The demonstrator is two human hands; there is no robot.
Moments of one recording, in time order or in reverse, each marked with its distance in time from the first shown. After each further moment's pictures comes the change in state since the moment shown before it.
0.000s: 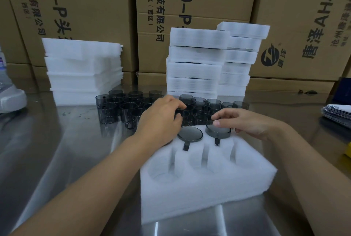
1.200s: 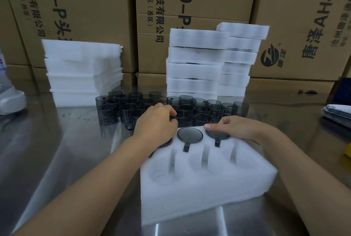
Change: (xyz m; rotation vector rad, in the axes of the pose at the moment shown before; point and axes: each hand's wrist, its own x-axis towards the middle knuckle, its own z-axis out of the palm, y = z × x) left_hand 0.002 -0.002 -0.002 0.053 -0.125 -0.217; right_hand 0.002 -0.011 0.016 -0.295 0.032 0.207
